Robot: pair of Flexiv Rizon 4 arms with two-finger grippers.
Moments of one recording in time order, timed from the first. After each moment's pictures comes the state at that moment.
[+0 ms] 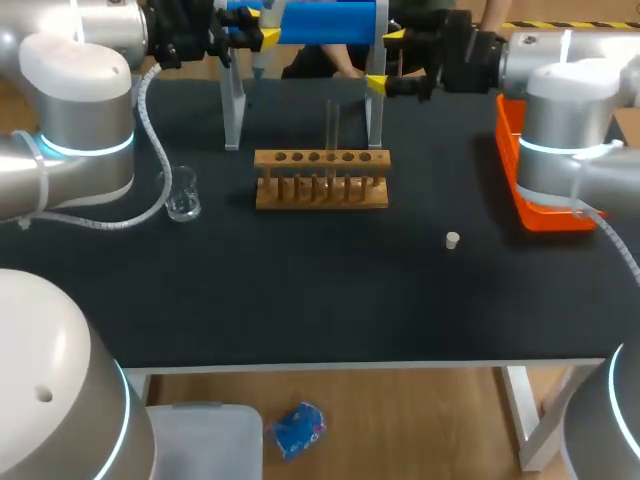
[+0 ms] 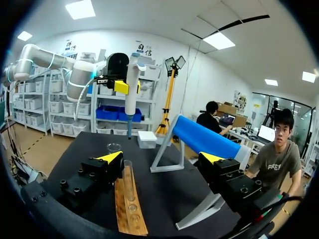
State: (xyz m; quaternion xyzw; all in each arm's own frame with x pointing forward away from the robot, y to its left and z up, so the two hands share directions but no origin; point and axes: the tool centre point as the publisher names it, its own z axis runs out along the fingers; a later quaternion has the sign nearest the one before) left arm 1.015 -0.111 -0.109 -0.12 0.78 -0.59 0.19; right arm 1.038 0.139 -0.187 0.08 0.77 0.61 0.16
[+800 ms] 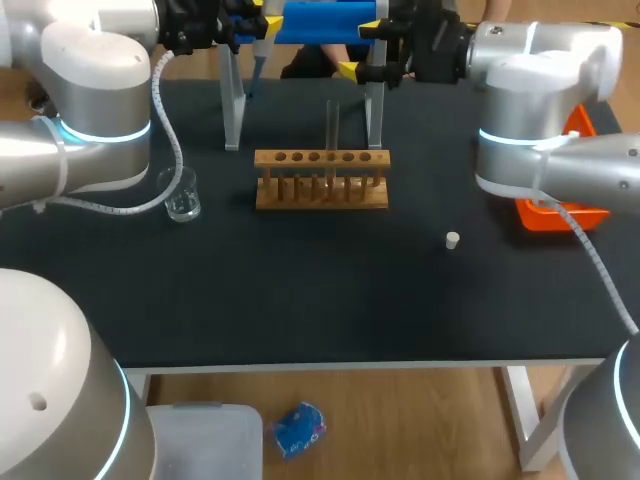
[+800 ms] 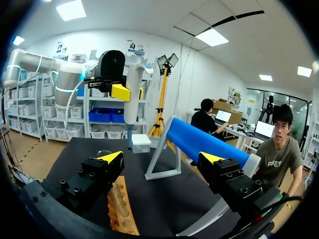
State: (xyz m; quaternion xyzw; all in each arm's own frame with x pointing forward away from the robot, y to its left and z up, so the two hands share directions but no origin) left arm 1.048 -0.114 -0.114 -0.15 0.78 -0.57 0.20; right arm 1.063 0.173 -0.184 0.11 0.76 0.61 0.17
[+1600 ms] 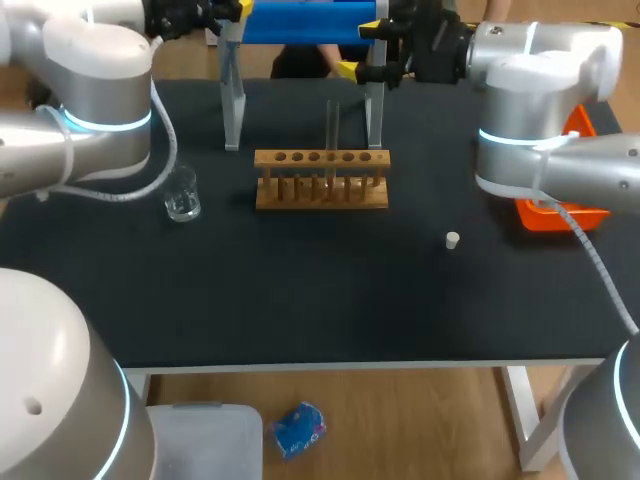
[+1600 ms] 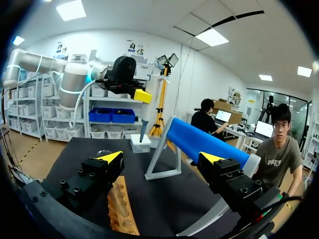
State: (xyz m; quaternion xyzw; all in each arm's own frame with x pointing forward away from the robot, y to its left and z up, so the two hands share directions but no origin) left arm 1.108 -0.062 -0.119 -0.23 0.77 -0.54 0.25; right arm 1.063 0.173 -0.184 0.11 0.76 0.61 0.17
